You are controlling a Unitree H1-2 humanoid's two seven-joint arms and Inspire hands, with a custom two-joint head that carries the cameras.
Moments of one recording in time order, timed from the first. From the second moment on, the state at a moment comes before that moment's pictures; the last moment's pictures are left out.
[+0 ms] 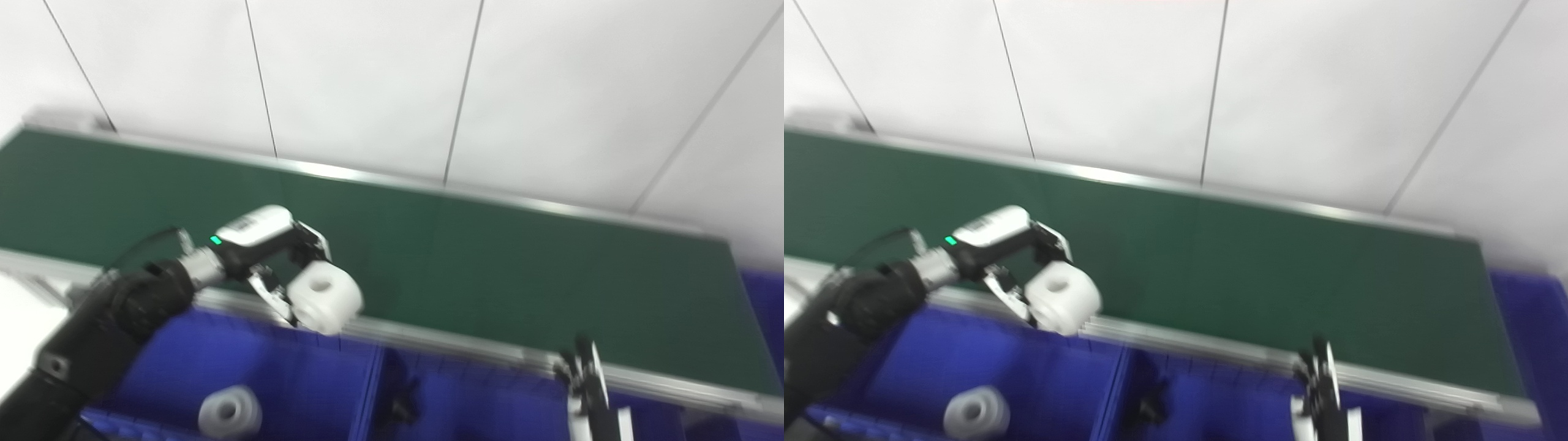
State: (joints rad) left arm -0.14 0.66 -0.21 -0.02 0.46 -0.27 -0.37; right arm 0.34 0.02 0.12 -0.12 -0.11 -0.26 -0.05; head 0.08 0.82
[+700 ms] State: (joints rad) left arm 0.01 0.76 -0.24 -0.08 0.76 -0.40 -0.38; right arm 0.31 0.05 0.14 -0.18 -0.13 -0.16 -0.04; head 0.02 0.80
